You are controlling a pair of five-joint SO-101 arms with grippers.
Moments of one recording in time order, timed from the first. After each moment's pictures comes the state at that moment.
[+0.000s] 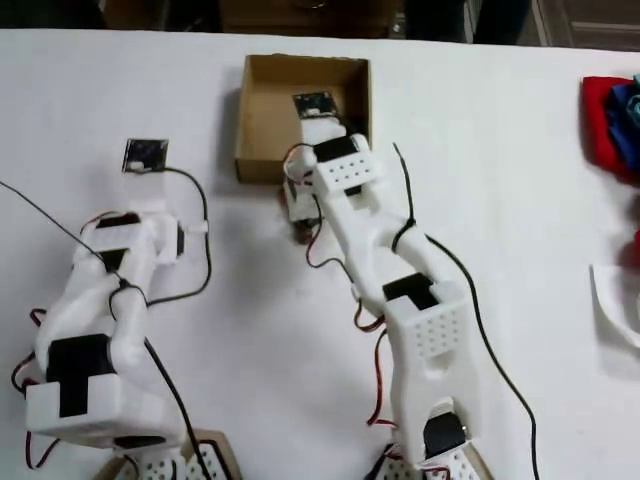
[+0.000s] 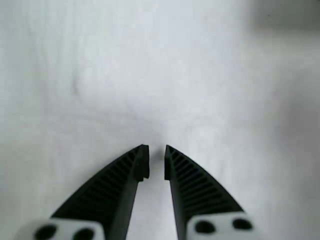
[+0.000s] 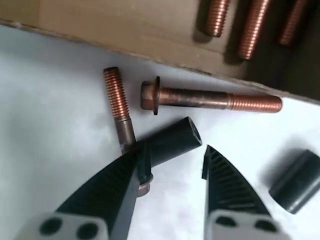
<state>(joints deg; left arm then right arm) -16.7 0.6 40.8 36.1 -5.8 -25.5 37.1 -20.1 70.6 -8.5</state>
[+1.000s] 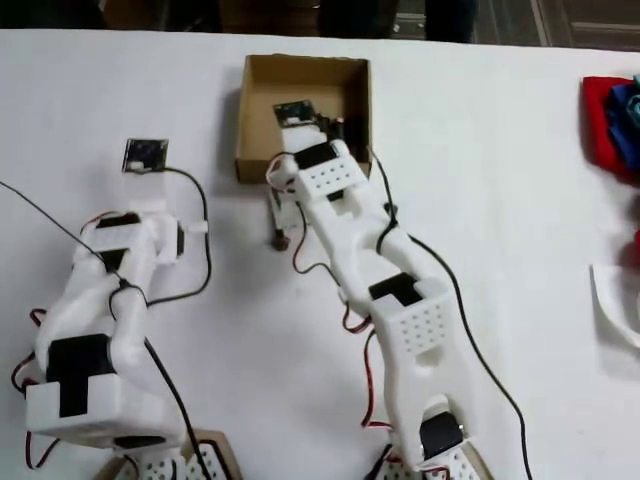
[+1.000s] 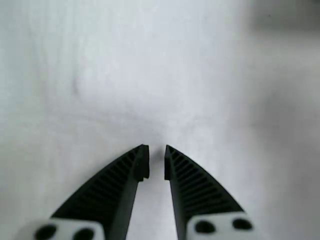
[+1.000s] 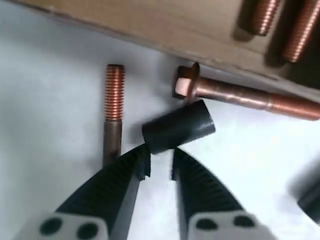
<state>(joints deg) -16.7 0.6 40.8 36.1 -5.8 -28.7 39.3 -22.9 70.9 -8.5</state>
